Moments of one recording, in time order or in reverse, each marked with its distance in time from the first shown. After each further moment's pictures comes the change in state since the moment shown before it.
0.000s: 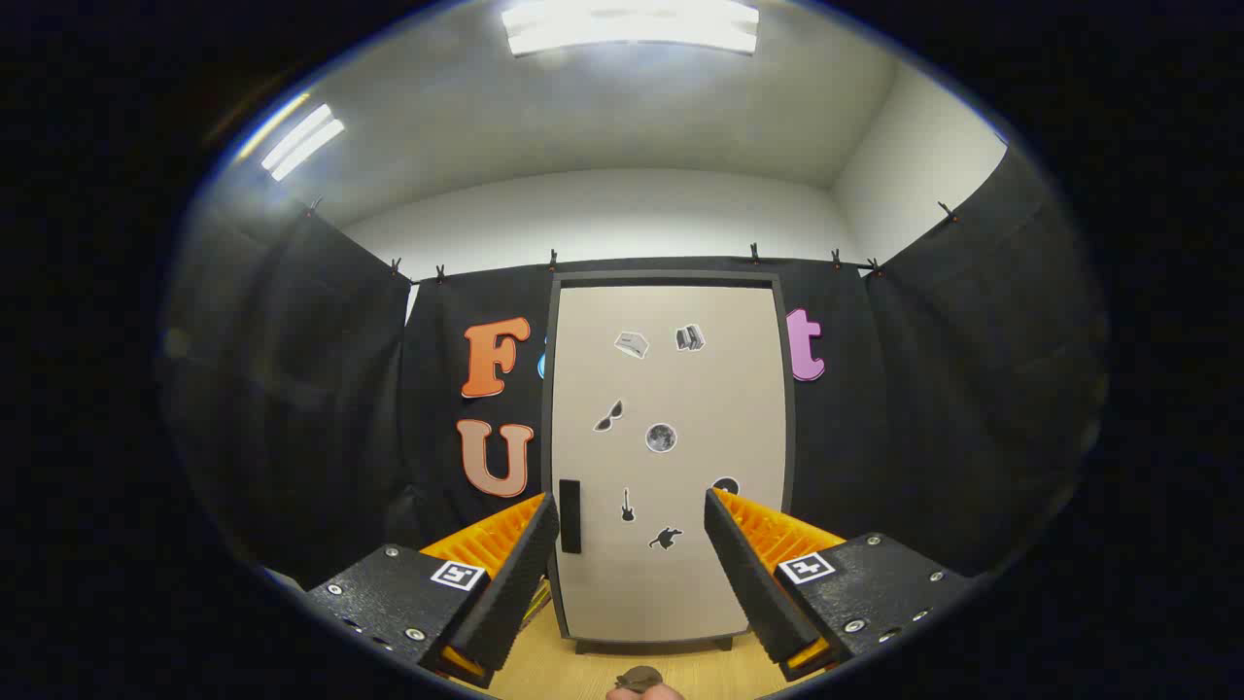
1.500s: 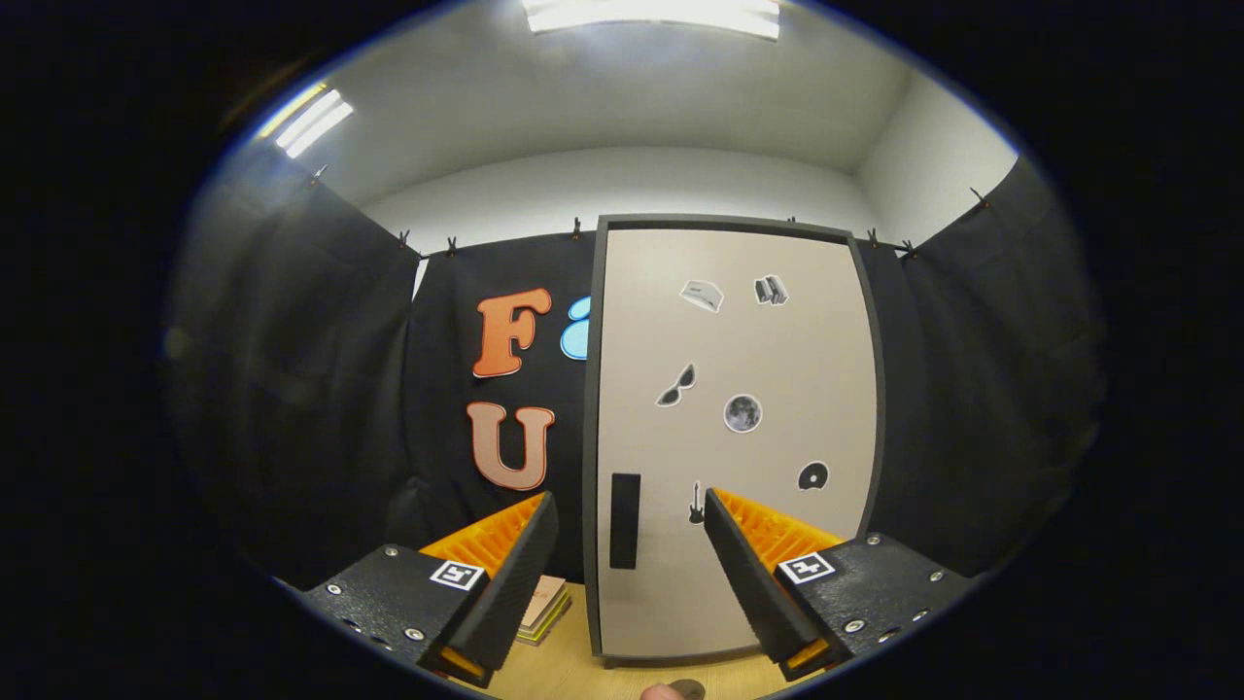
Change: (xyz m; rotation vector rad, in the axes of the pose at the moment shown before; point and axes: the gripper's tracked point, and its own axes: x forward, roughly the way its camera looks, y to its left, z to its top) arm 0.114 0.084 -0.059 -0.014 0.043 0.040
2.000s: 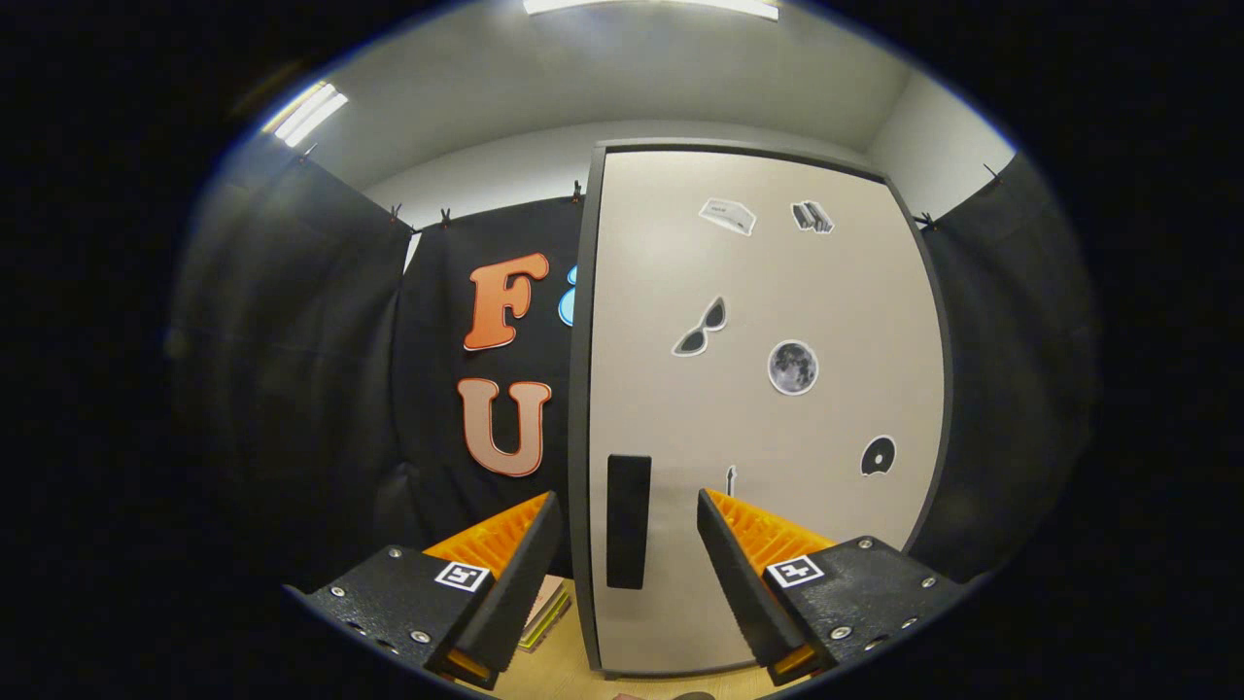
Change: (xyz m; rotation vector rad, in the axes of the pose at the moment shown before) arm 0.099 0.004 -0.054 0.005 0.069 0.010
